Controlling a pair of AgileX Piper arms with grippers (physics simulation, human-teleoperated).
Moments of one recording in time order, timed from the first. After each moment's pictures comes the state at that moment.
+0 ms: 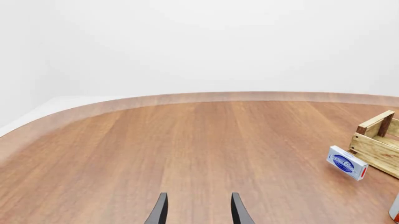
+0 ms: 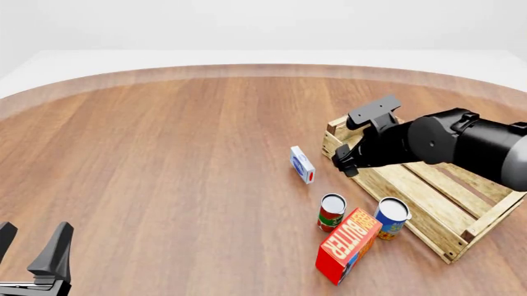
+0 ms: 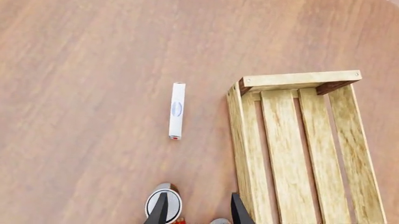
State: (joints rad) left arm 0.00 0.01 0.00 0.00 0.00; right arm 0.32 1.49 -1.04 0.48 -0.18
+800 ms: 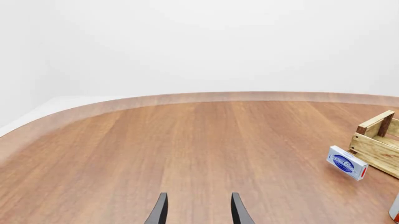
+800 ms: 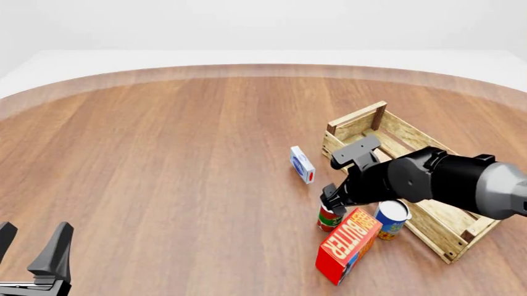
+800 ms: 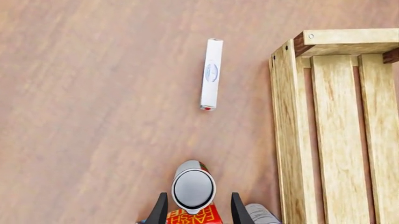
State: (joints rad) left arm 0.00 0.01 0.00 0.00 0.00; right arm 0.40 1.52 -0.86 0.40 -0.11
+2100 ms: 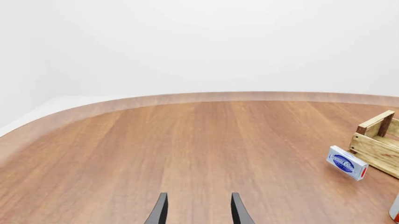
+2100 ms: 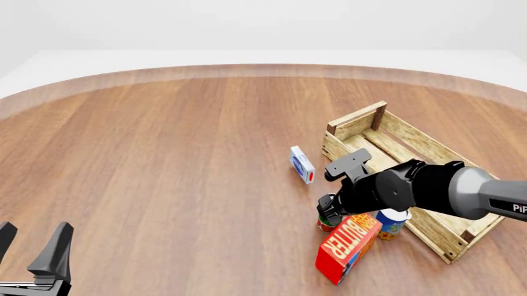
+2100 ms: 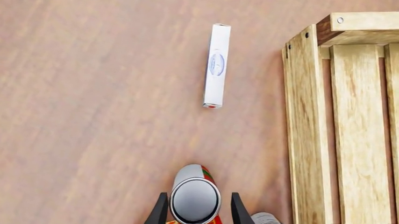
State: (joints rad) left arm 0.00 0.01 0.00 0.00 0.00; right arm 0.40 1.62 -0.83 0.31 -0.12
